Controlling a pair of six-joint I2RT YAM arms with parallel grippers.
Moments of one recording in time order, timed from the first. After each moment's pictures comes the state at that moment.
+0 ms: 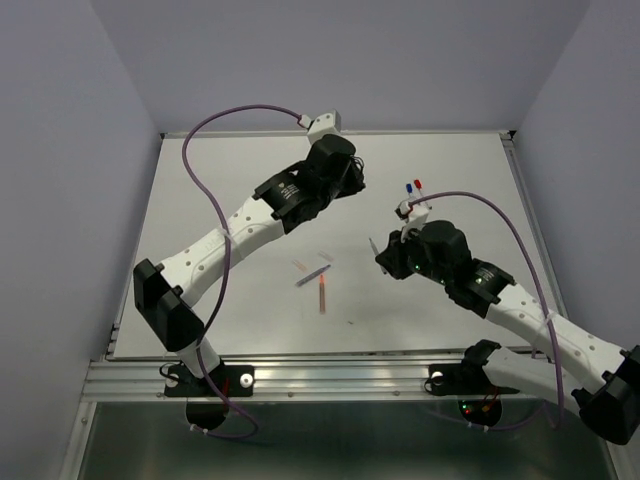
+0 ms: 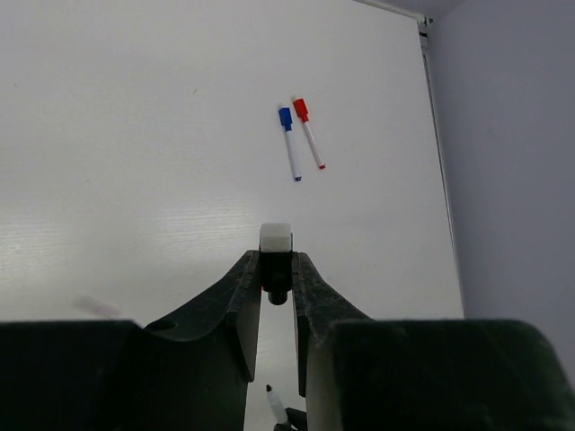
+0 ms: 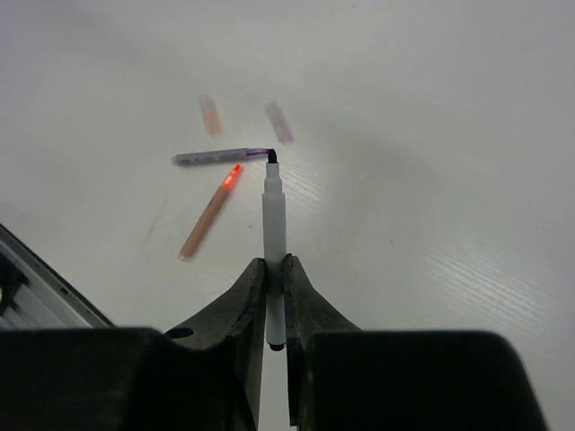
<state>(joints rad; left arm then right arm) -0.85 1.64 1.70 -0.55 -0.38 -0.79 0.71 0.90 0.73 -0.30 0.05 0.29</state>
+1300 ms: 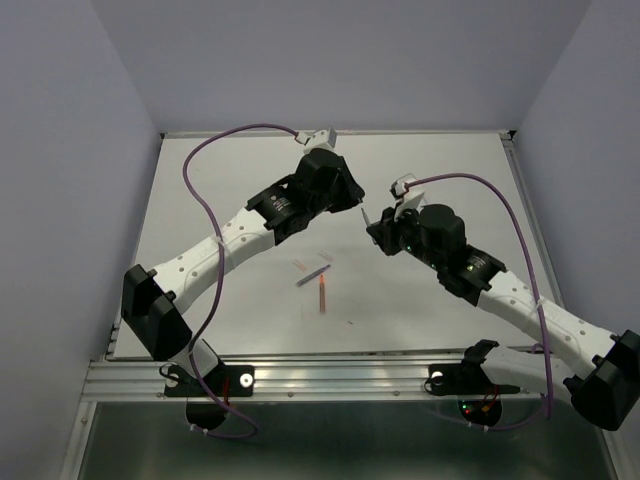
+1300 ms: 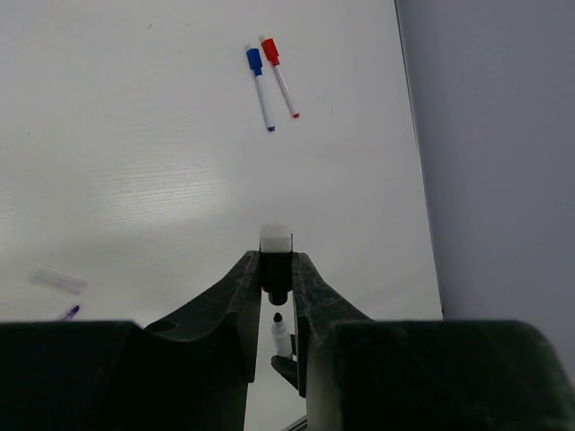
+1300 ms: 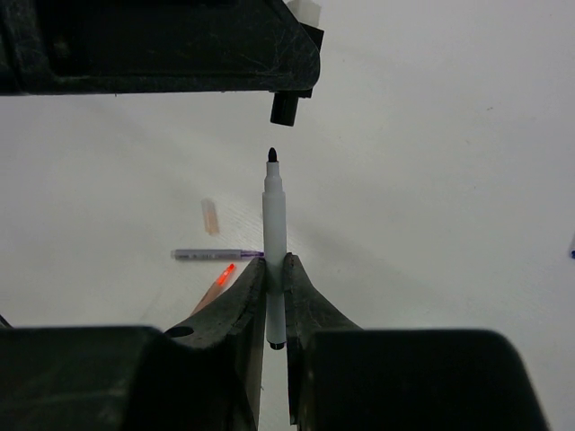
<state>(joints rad) -0.82 1.54 1.48 -0.41 -0.19 -0.83 0.71 1.04 0.83 -0.08 0.06 0.18</state>
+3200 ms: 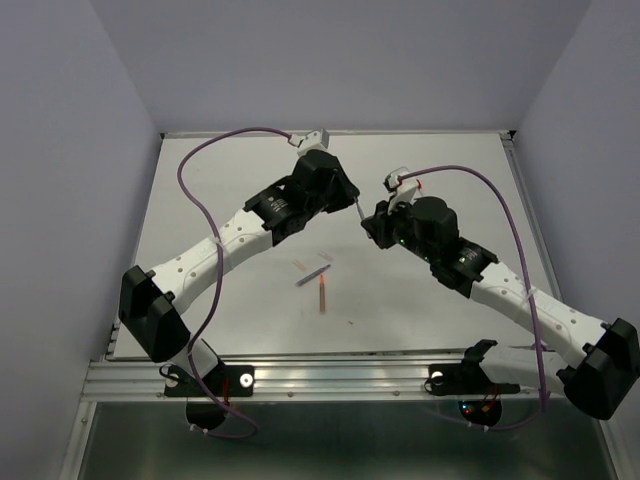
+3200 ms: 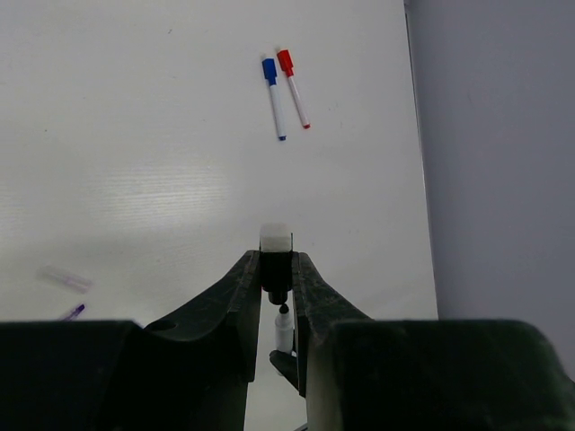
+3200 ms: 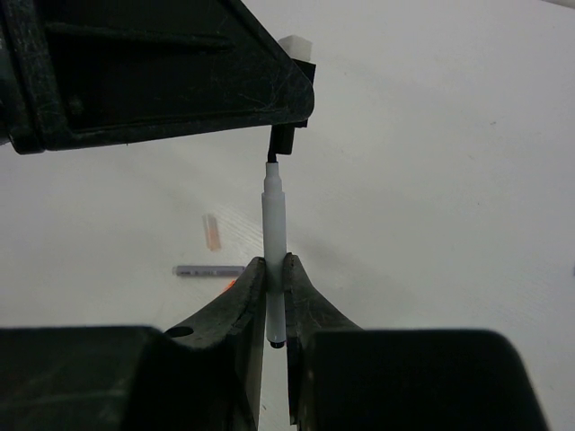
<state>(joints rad) -0.81 1.53 1.45 -0.39 -0.22 -0.87 0.71 1.11 0.88 -0.05 0.05 0.18</state>
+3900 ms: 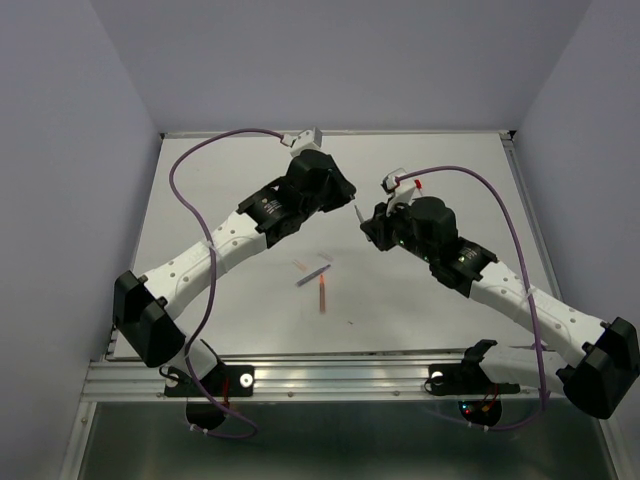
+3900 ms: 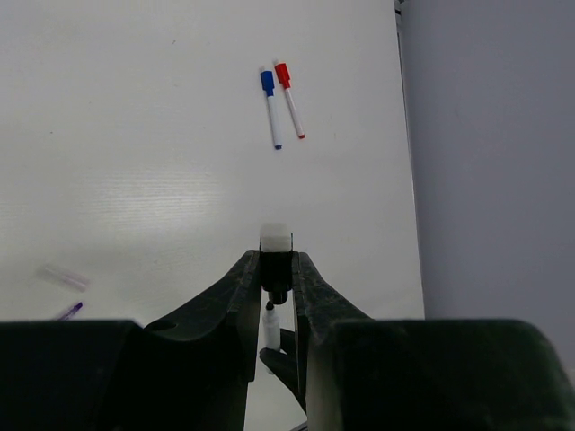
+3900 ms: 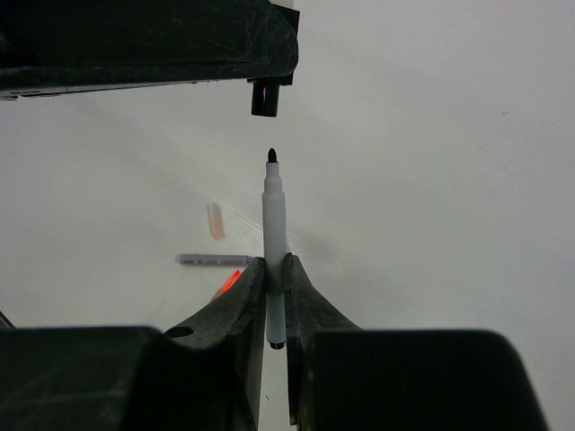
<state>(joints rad) -0.80 1.49 1.43 -0.39 -0.23 -0.90 0.71 1.12 0.89 -0.08 0.03 0.18</state>
